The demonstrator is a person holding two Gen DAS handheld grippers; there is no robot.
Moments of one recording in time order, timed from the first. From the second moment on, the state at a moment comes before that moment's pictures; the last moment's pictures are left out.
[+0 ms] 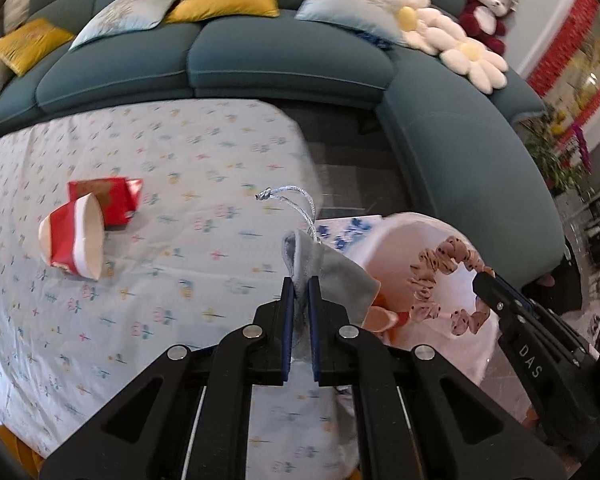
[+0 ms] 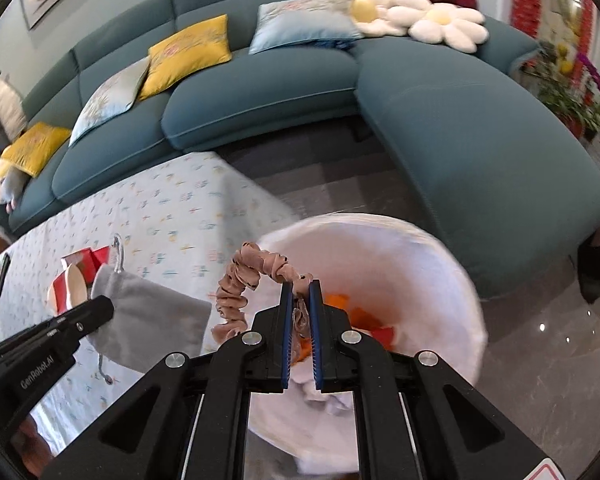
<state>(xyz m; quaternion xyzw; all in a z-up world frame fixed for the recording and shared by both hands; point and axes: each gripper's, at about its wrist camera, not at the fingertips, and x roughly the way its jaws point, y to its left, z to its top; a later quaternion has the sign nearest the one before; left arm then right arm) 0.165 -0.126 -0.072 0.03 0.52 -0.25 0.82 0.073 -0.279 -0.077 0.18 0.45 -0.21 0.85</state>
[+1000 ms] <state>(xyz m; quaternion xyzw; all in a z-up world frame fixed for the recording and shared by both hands) 0.110 -0.195 -0.058 0.07 0.50 -0.30 0.81 0.002 -0.319 -0.074 0.22 0.43 -0.25 0.84</state>
